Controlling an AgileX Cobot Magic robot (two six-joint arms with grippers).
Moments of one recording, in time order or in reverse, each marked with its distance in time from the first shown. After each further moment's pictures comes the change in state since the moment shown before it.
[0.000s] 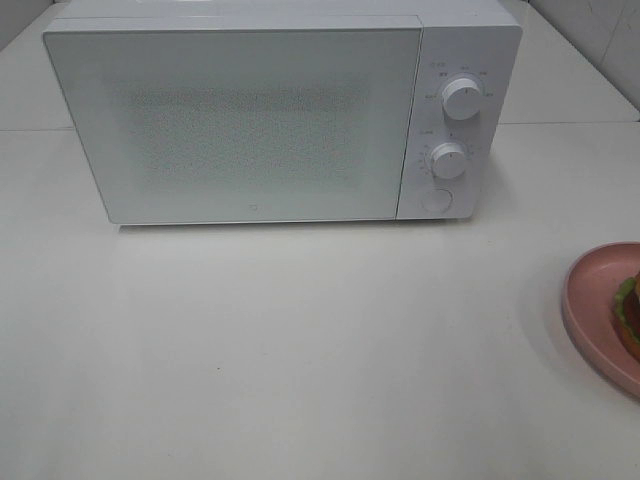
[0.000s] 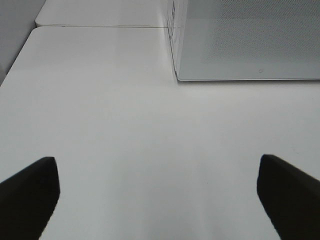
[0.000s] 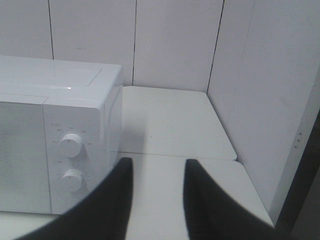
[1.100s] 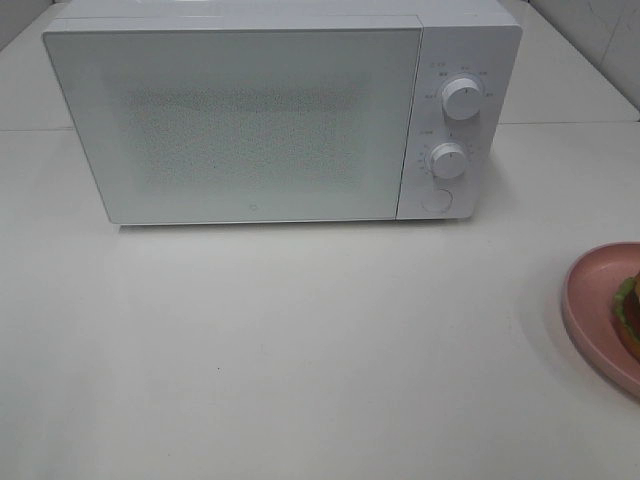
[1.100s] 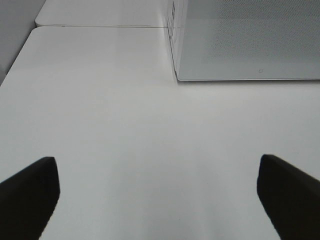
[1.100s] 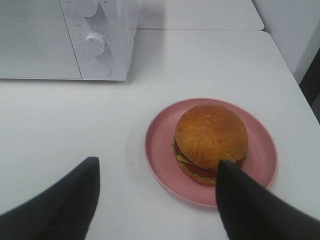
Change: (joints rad) left arm 0.000 0.000 0.000 -0.001 0.000 0.000; right arm 0.000 -0.218 -0.019 0.094 0.633 0.012
